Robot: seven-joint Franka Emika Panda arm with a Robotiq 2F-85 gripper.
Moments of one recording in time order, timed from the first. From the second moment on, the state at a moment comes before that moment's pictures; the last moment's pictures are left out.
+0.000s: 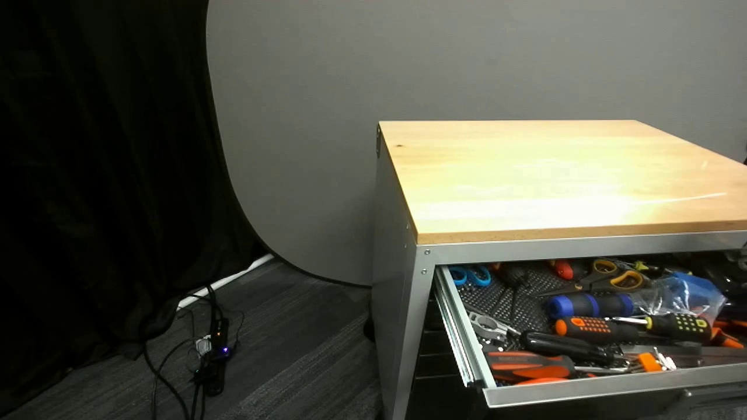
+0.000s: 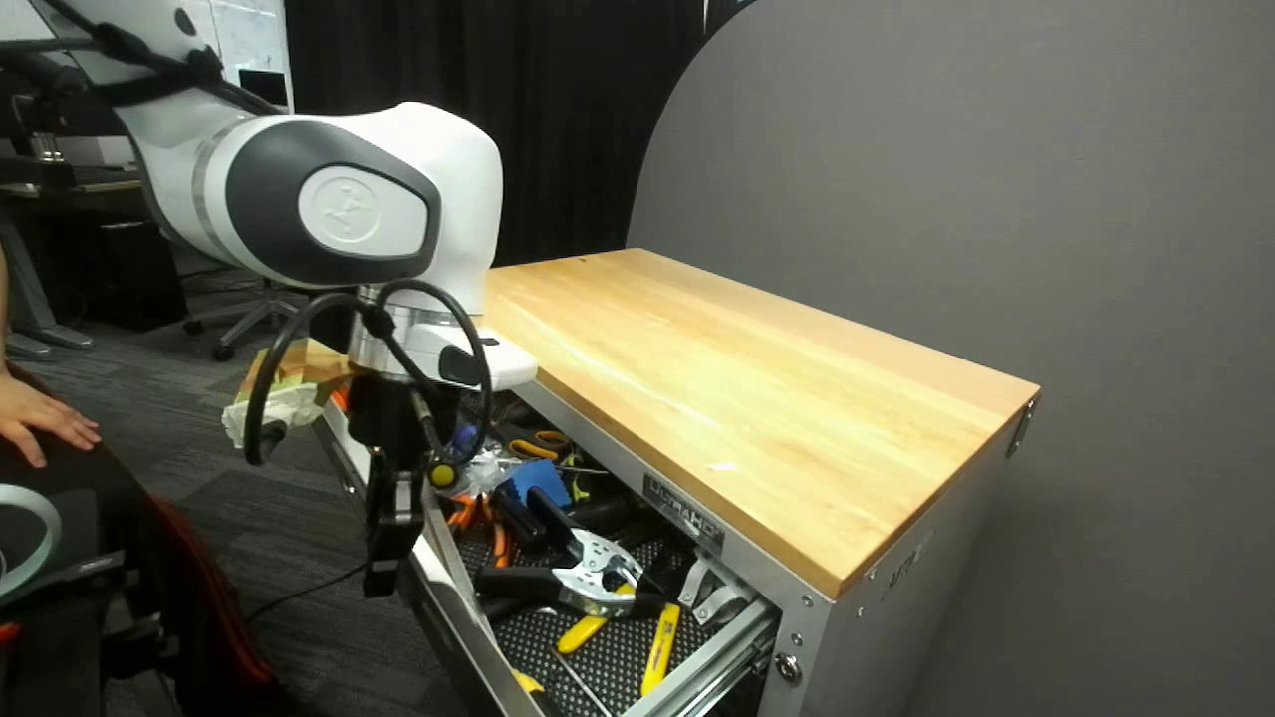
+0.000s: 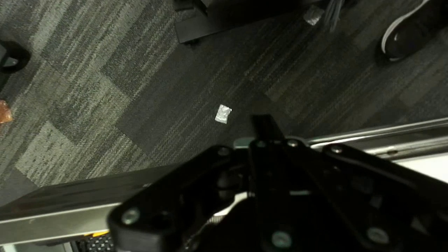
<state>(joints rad) 0.03 0.21 -0.03 -2.52 -0.25 2.44 0.43</state>
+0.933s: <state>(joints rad) 0.29 0.36 -0.24 -2.46 -0.30 2.98 0.97</state>
